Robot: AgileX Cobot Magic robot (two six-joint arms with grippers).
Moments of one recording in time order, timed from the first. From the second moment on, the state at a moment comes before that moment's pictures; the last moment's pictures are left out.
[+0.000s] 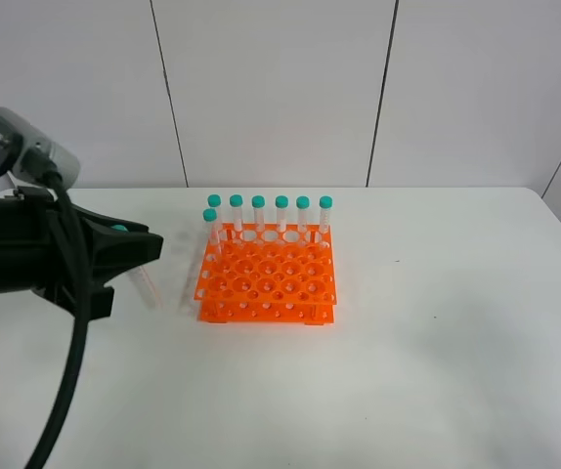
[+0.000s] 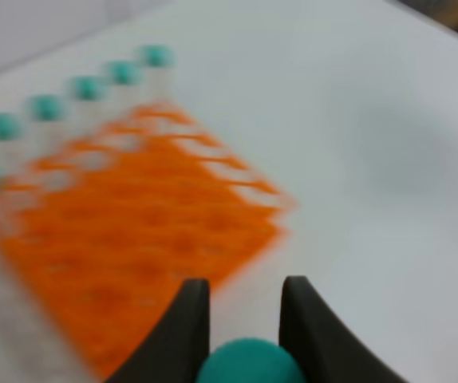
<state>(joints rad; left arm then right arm) -0.42 0.98 -0.60 -0.95 0.28 0.89 0.04 -0.01 -0.53 0.02 1.10 -0.06</state>
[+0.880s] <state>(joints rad) -0.52 1.52 -0.81 0.20 -0.25 -0.30 0.04 -0.01 -0.53 0.02 1.10 -0.06</state>
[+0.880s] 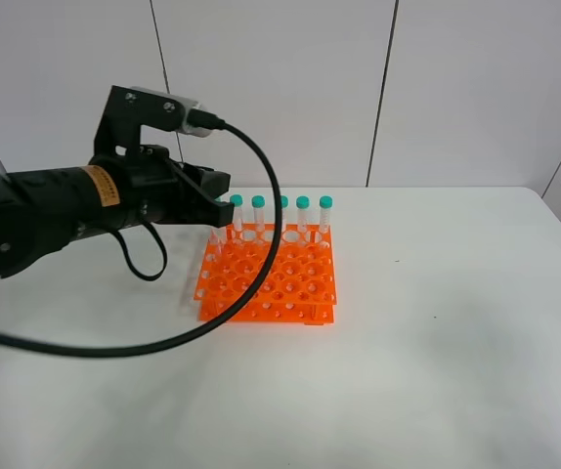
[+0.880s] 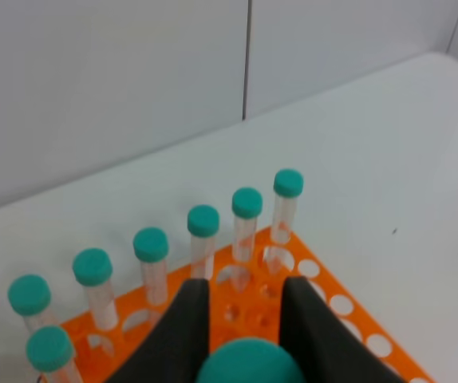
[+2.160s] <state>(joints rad) -0.45 1.96 -1.31 0.23 0.03 -0.35 0.04 -0.01 -0.53 0.02 1.10 -0.06</state>
